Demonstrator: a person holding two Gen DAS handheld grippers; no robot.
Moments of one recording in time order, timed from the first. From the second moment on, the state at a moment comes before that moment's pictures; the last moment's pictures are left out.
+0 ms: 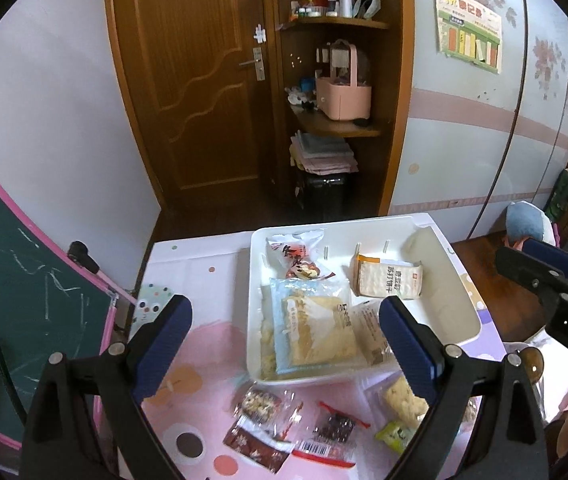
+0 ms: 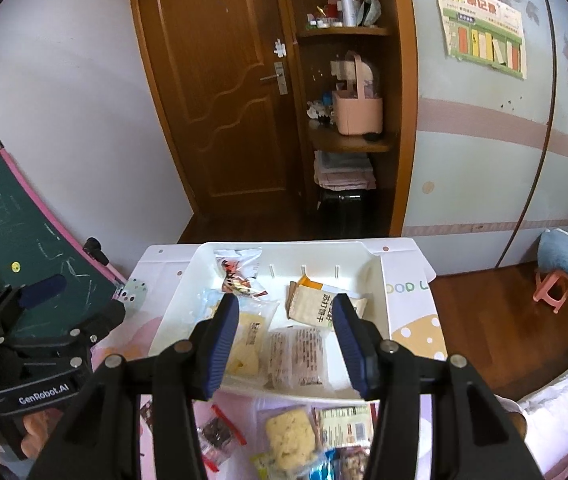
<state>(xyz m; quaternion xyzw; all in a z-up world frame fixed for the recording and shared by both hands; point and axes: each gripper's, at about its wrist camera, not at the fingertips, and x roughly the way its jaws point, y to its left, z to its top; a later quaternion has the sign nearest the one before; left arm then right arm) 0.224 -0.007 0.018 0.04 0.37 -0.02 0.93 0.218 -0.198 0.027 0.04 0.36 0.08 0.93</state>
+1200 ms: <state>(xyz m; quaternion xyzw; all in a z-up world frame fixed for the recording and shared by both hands) 0.119 0.061 -0.051 0.08 0.41 0.00 0.91 0.140 -0.117 -0.055 -0.04 0.43 0.17 0.88</state>
